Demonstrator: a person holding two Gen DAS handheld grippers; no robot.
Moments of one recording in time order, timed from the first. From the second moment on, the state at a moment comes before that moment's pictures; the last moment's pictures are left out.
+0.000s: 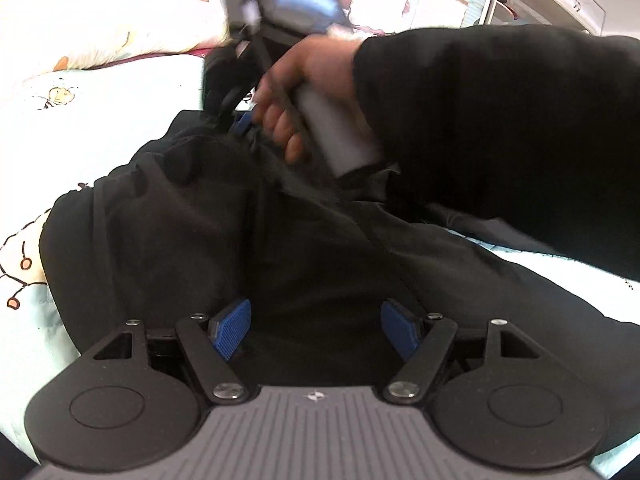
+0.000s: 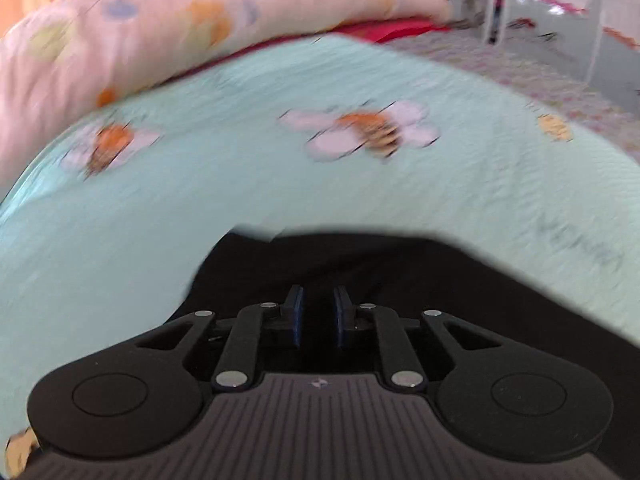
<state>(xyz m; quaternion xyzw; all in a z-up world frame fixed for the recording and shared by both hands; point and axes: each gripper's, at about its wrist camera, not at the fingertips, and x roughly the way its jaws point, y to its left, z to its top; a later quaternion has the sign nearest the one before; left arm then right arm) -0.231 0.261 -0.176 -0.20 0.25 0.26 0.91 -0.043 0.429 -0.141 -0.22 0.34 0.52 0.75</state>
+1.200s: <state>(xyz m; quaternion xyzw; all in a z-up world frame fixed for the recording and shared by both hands) -0.219 0.244 -0.179 -0.17 0.26 0.28 0.91 -0.076 0.405 -0.159 -0.37 0.27 0.48 0.75</state>
